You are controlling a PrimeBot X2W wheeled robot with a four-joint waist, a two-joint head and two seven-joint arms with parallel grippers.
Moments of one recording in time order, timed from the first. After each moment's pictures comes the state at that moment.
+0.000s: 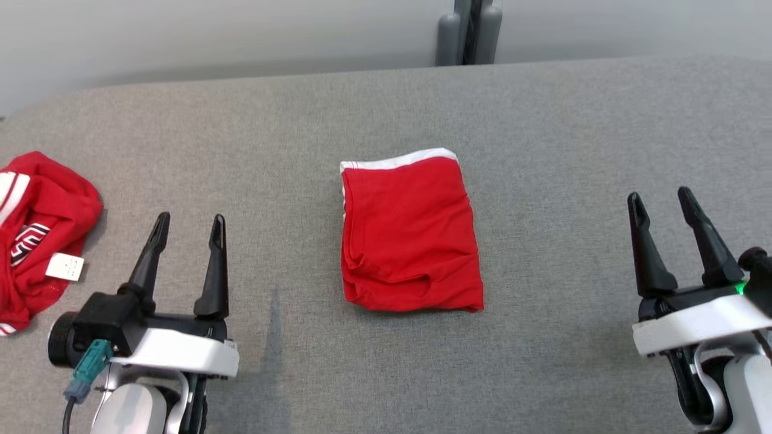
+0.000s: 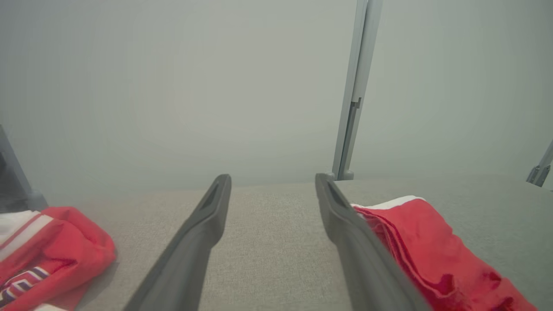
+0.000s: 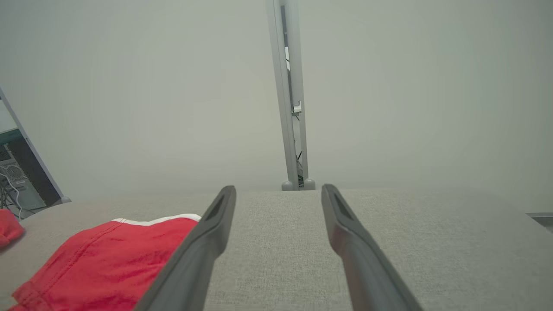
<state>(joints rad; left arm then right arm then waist) -0.16 0.18 -0.14 0.08 -0.29 0.04 -0.22 -0.21 -0.15 0.04 0.08 0.30 0.13 -0.15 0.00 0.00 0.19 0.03</state>
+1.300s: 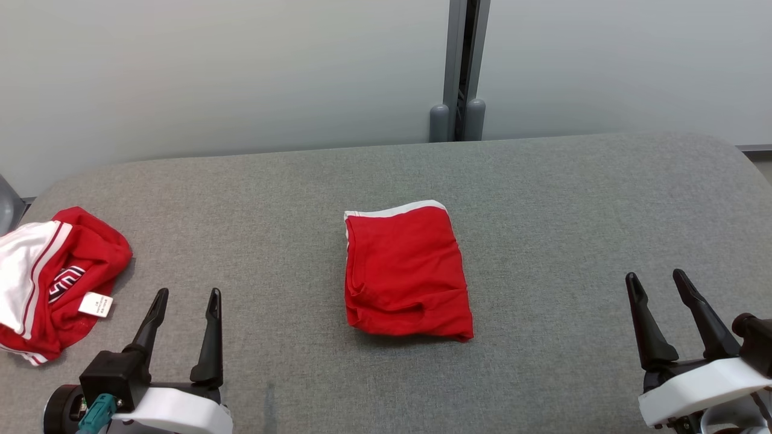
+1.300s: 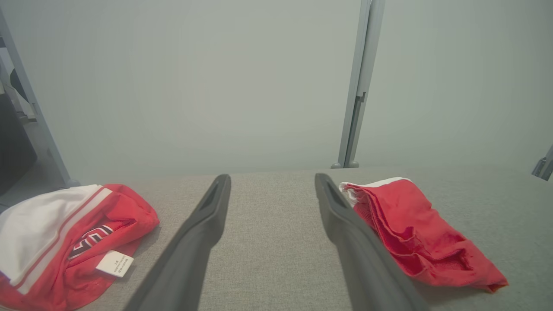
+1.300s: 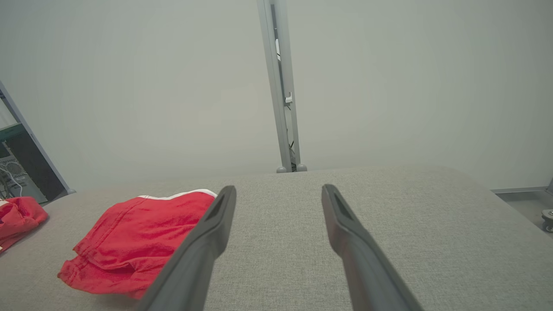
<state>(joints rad) 0.05 0.22 -0.15 -0.01 -0.31 0.12 -0.13 0.02 -0.12 -0.01 -0.02 0.30 0.13 -0.02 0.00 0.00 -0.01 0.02</state>
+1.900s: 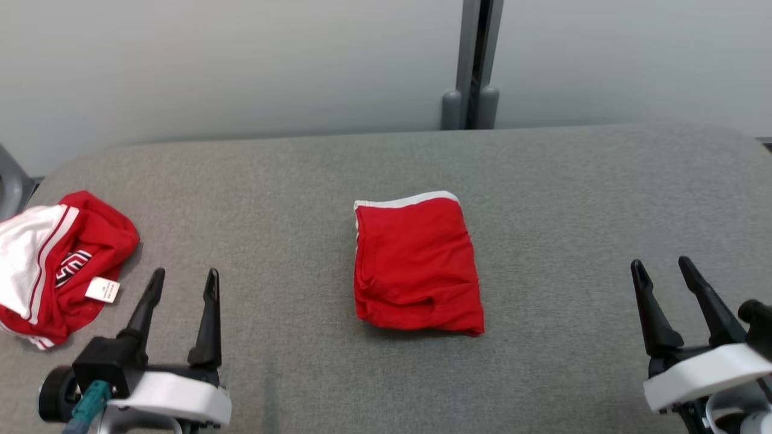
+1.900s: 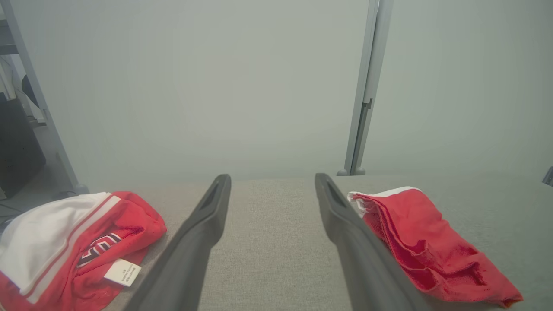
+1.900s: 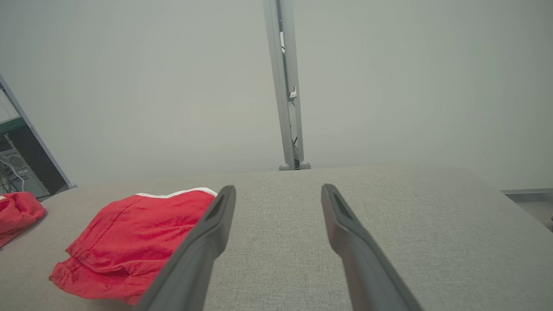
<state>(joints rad) 0.01 0.23 -0.15 -0.03 -0.31 0.13 -0.13 -0.02 -0.13 -0.01 0.00 0.31 0.13 -0.01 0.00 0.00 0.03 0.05</state>
